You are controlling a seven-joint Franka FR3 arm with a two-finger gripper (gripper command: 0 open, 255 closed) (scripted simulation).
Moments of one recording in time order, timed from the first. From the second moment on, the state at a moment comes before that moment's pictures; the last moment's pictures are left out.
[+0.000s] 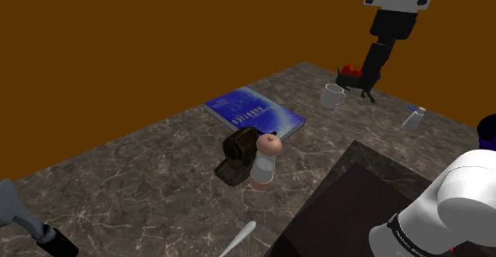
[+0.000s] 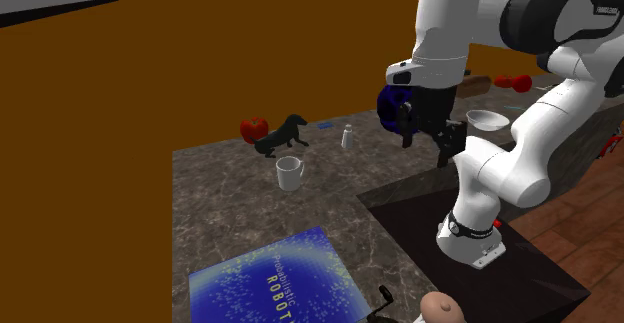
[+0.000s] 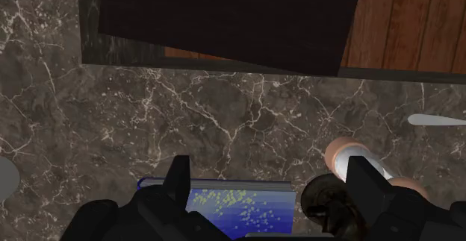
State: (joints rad) arm 0.00 -0.74 0.03 -2.26 0.07 1.43 -0.16
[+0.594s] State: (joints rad) arm -0.04 -0.64 -0.06 -2.32 -0.02 1.60 -0.28
